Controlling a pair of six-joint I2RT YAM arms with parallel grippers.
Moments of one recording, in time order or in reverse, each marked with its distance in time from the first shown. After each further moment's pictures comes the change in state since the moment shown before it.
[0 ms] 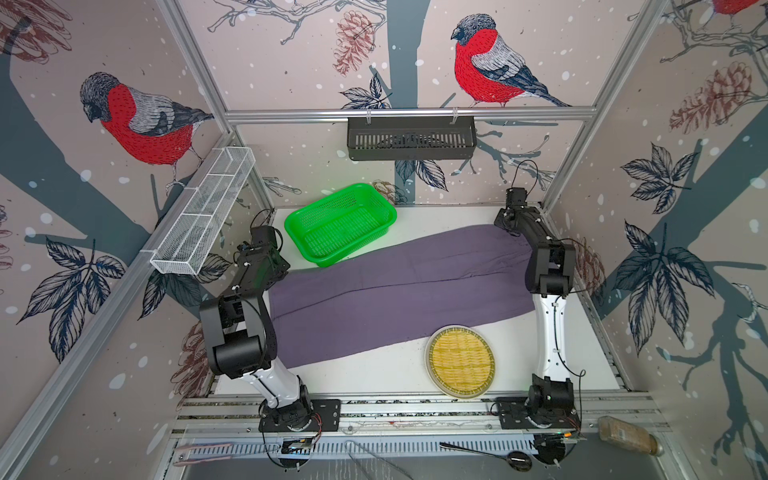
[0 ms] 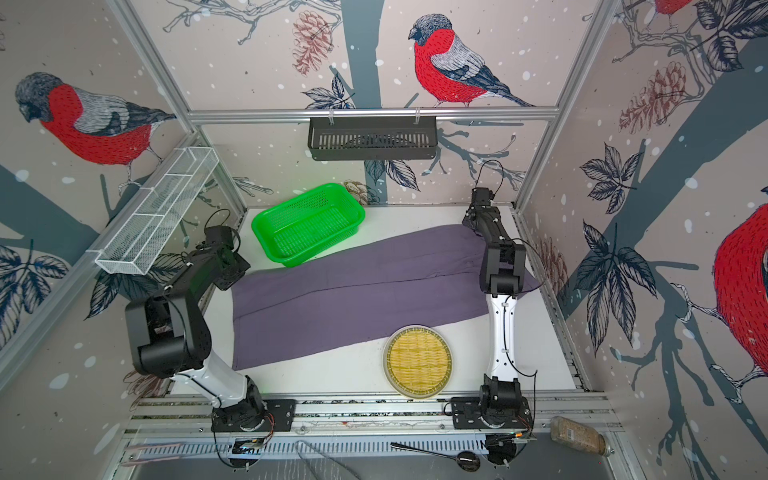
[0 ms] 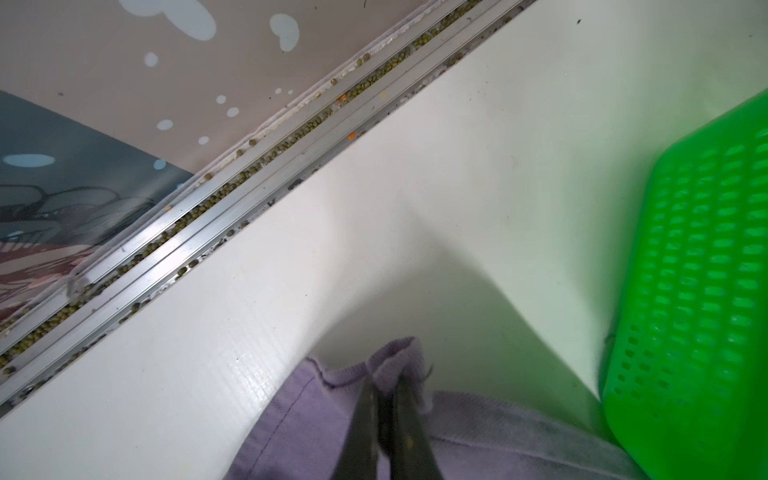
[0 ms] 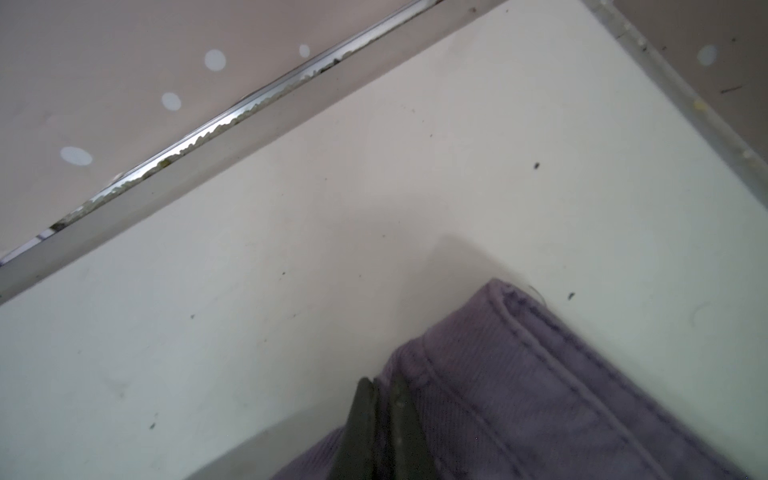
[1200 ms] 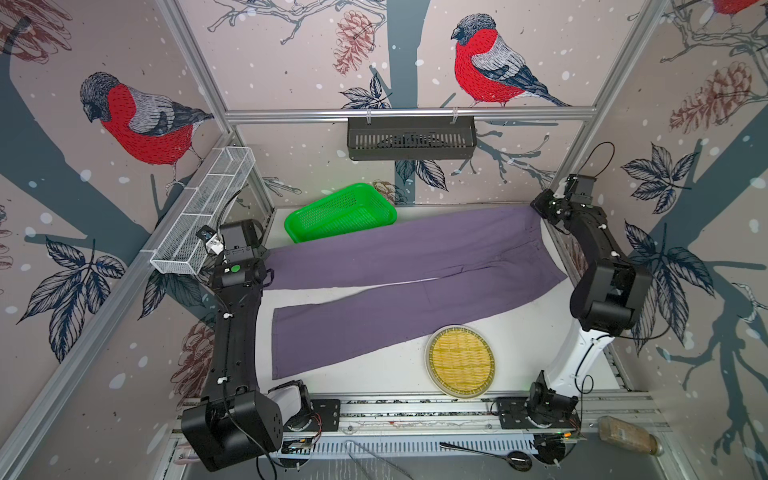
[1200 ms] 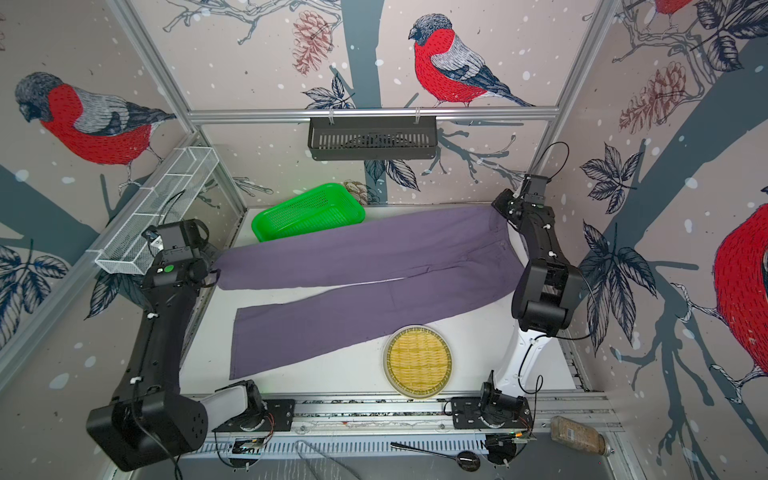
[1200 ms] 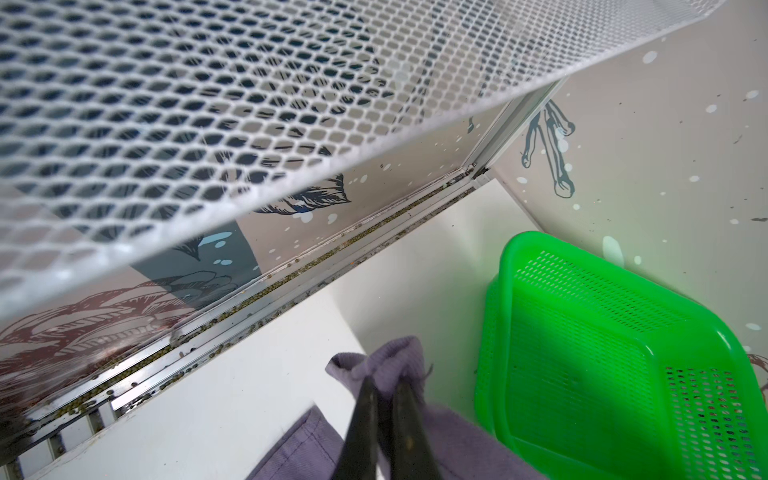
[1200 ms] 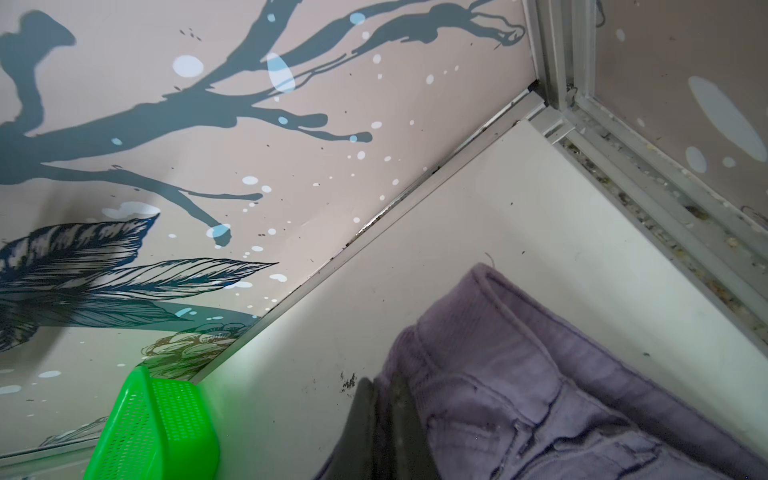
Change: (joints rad) left arm -0.002 -0.463 0.025 -0.067 -0.112 -0.010; right arm -0.198 -0.662 -0.567 0.214 -0.480 0.161
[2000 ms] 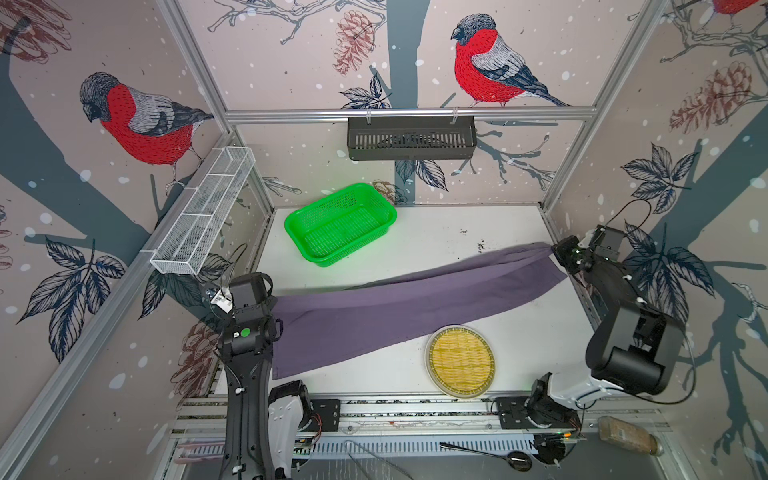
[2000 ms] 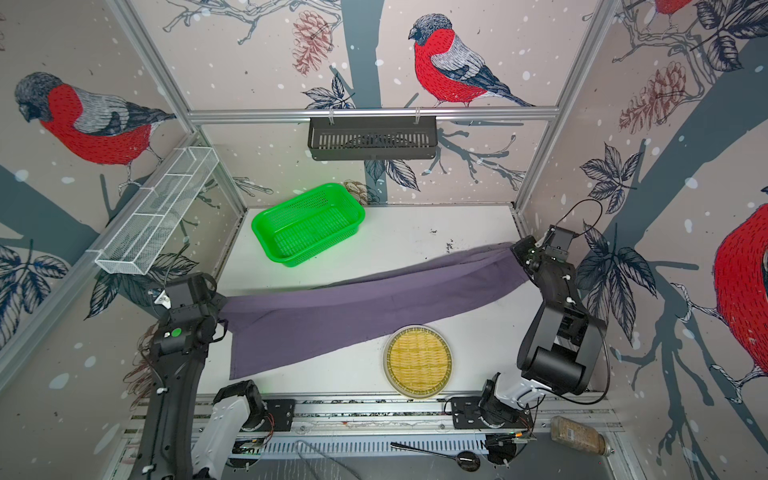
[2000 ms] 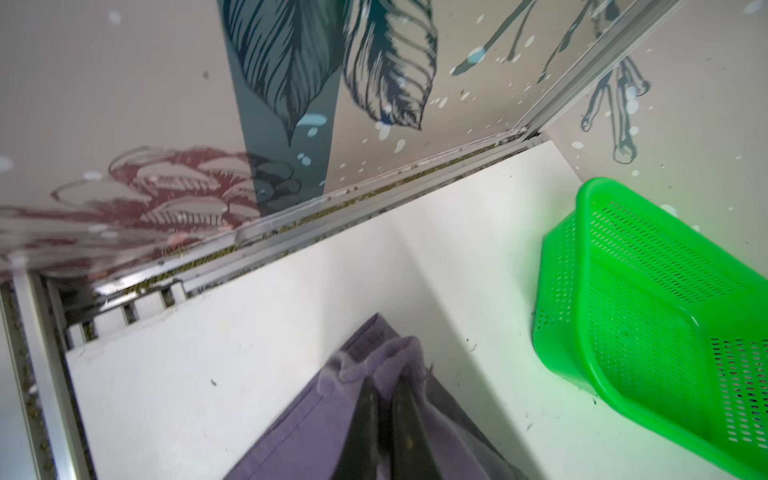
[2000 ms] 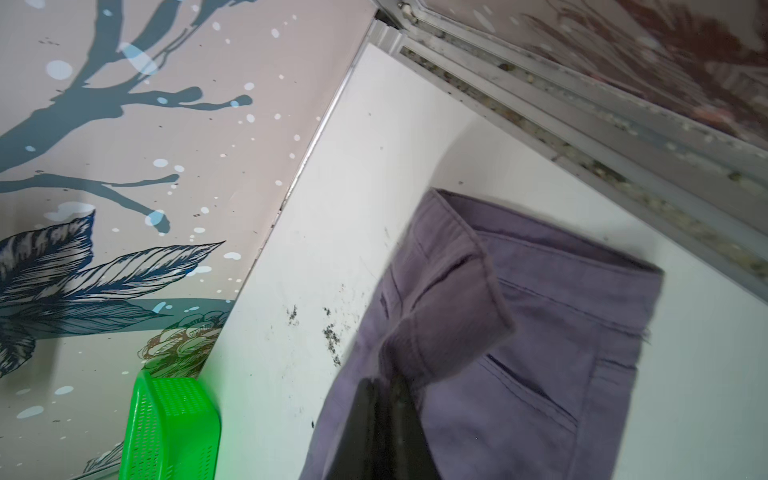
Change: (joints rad) left arm 0.007 -0.451 -0.447 -0.086 -0.023 -0.150; right arm -0.210 -0.418 -0.705 0.178 -0.044 0.105
